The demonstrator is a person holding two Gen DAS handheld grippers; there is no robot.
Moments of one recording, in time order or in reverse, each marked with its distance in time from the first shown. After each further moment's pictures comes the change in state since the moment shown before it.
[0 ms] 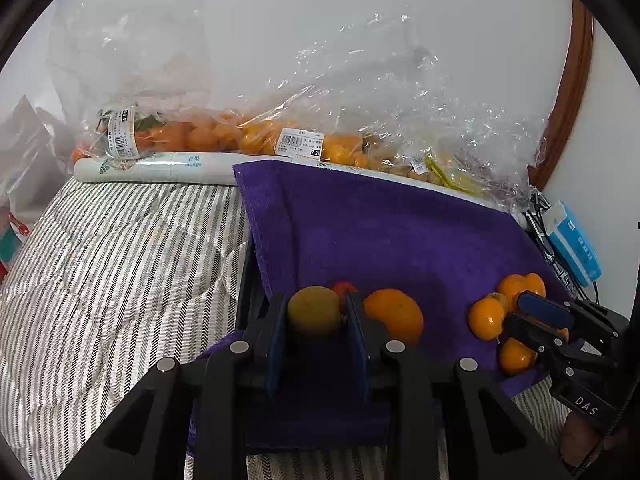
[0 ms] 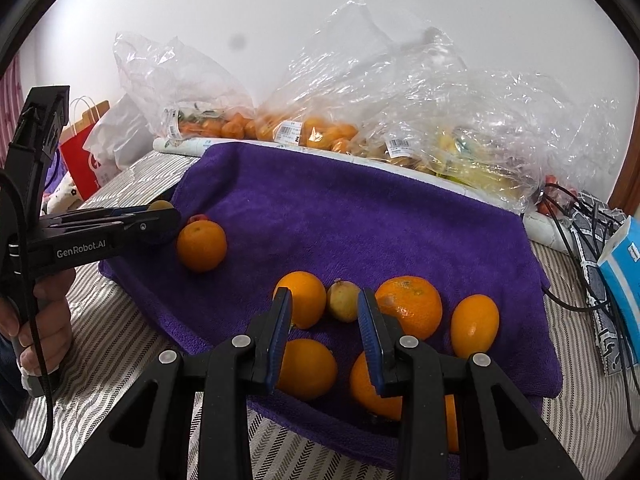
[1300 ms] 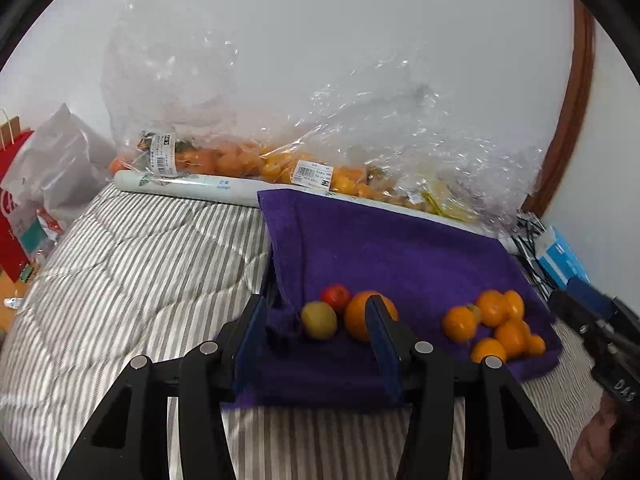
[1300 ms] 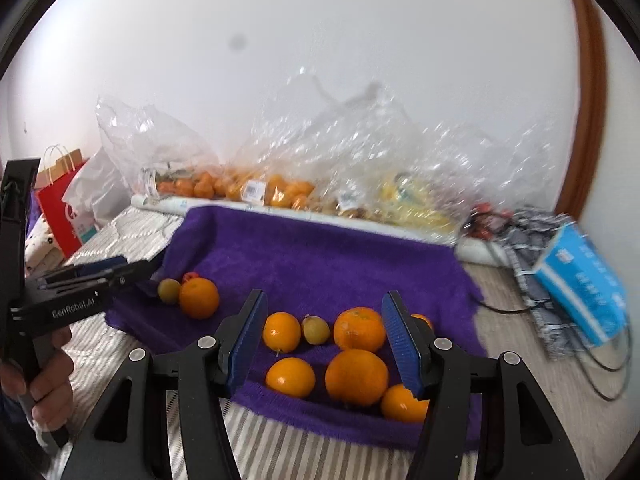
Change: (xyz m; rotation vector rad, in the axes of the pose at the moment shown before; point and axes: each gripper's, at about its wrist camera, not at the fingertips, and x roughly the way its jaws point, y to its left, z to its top) left arm -0.061 -0.009 -0.009 -0.043 -0.069 0.042; right arm -0.082 0.010 0.010 0.099 -0.162 -0.160
